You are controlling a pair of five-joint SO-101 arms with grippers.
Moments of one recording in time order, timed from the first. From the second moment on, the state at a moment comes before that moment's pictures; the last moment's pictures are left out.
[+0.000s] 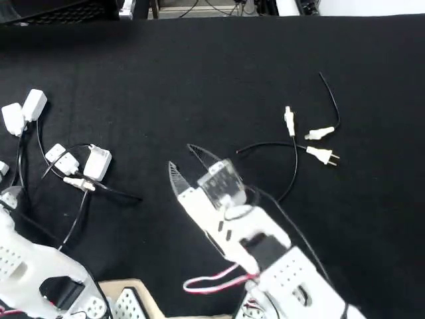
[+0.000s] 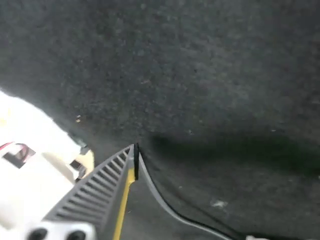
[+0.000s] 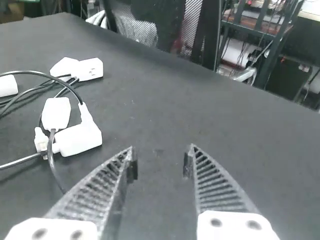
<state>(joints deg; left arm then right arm) -60.8 18.5 13.3 93.2 56.6 -38.0 -70.0 86.3 9.2 5.8</state>
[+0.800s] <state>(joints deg) -60.8 18.5 13.3 92.4 56.5 -50.8 9.4 20.8 8.3 -2.1</state>
